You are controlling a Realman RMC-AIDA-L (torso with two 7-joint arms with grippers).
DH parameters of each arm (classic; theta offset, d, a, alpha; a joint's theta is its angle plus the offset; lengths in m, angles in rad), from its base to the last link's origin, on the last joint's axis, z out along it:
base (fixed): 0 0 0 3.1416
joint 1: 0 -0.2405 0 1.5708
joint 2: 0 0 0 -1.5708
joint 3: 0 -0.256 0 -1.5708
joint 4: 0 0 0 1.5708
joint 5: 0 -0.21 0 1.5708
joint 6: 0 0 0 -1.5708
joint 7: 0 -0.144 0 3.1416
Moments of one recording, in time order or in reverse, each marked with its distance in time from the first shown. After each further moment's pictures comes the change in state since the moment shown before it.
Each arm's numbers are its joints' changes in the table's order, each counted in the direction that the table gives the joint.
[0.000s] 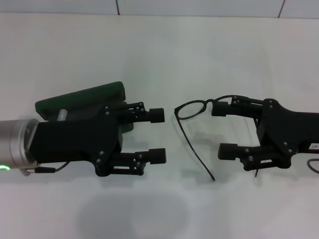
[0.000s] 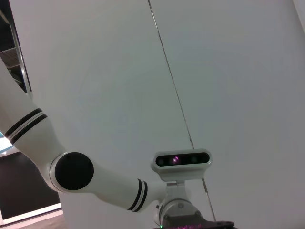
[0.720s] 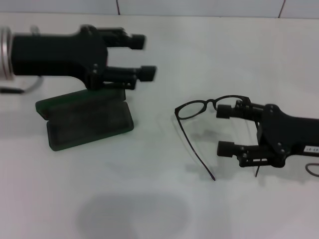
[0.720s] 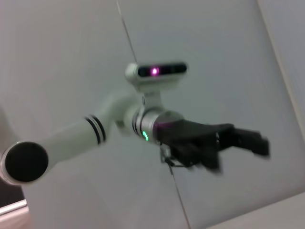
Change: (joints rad) left arm -0.027 -0.052 -0.022 -0.787 -0.027 -0.157 0.630; right arm 0.035 -0.001 0.018 -0.008 -0.005 0.096 0.006
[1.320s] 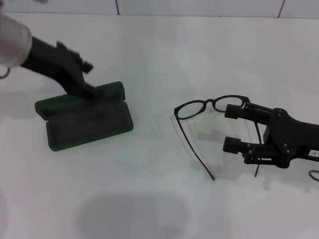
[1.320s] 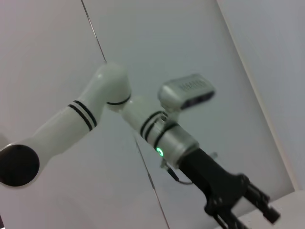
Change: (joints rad) left arm 0.173 -0.001 -0.124 -0.155 -0.768 -0.137 0.239; right arm 0.052 0.002 0.001 -0.044 -0.056 0.017 0.011
